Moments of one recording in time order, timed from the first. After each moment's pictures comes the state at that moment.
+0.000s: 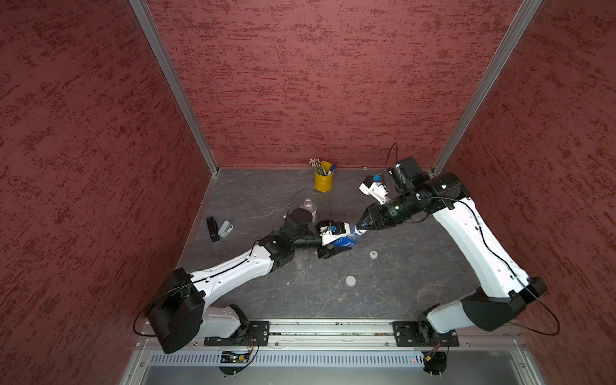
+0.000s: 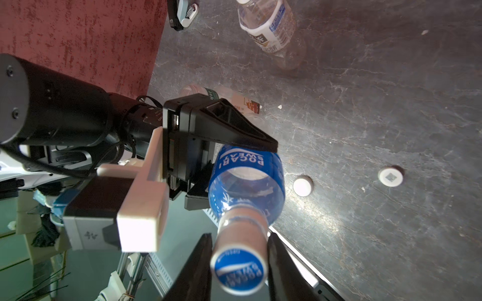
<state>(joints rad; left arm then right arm) -0.79 1.31 0.83 0.18 0.55 0.42 0.49 1.49 1.84 -1.47 -0.55 0.18</state>
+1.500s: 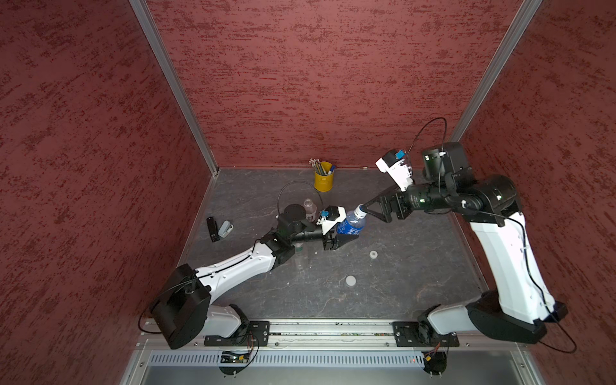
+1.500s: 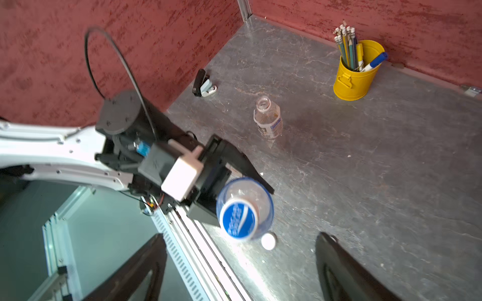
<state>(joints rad) -0.72 1.35 0.83 0.47 0.70 0.09 0.48 1.41 2.09 -1.44 -0.47 -0.01</state>
